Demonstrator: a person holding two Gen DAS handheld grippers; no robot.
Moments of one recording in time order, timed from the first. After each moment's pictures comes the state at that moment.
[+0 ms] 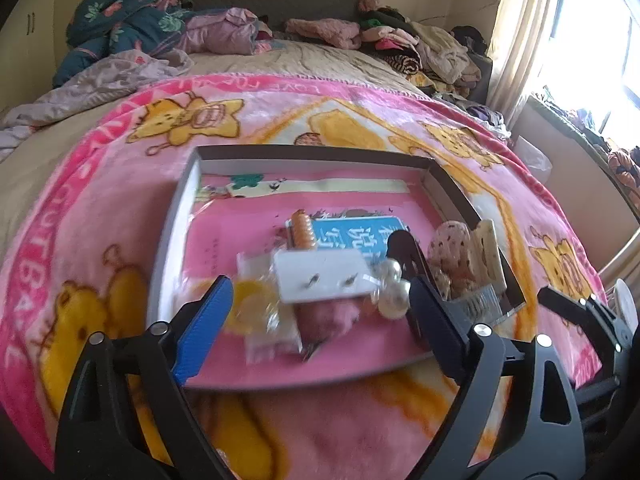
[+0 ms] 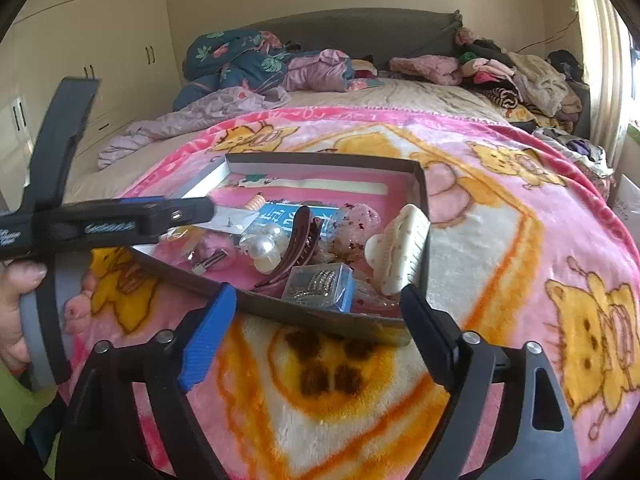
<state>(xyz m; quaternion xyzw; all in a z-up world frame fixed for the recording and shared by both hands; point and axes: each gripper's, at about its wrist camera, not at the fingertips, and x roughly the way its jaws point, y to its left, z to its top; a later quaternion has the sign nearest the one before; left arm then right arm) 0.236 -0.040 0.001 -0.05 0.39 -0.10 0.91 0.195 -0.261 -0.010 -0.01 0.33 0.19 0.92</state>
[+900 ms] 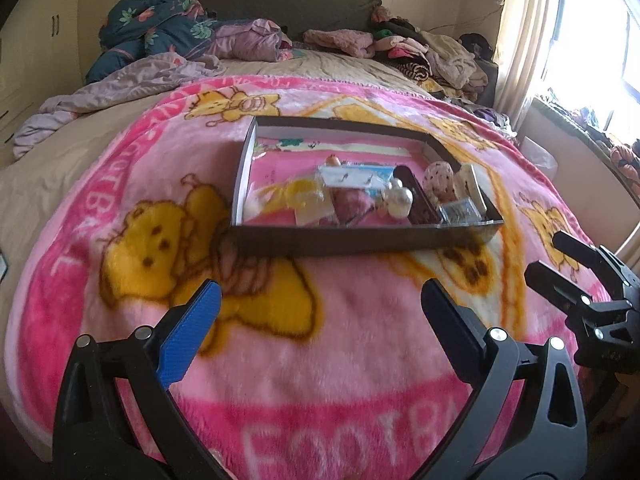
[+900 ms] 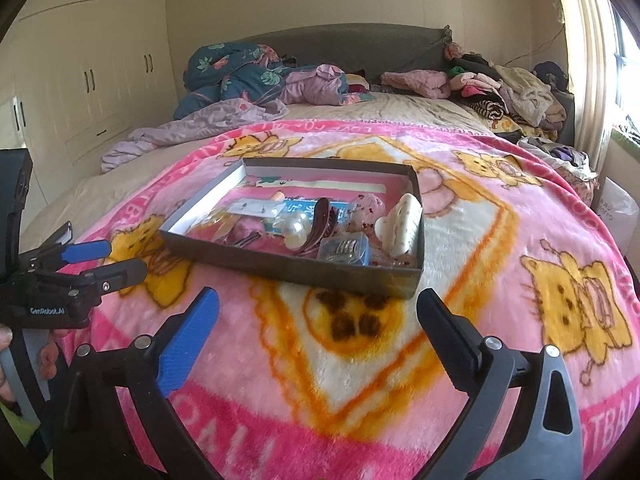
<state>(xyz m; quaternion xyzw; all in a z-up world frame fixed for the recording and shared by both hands) 0.122 -0.011 0.001 -0.04 0.38 -0.07 0.92 0.126 -0.249 0.001 -0.01 0.31 0.17 0.94</state>
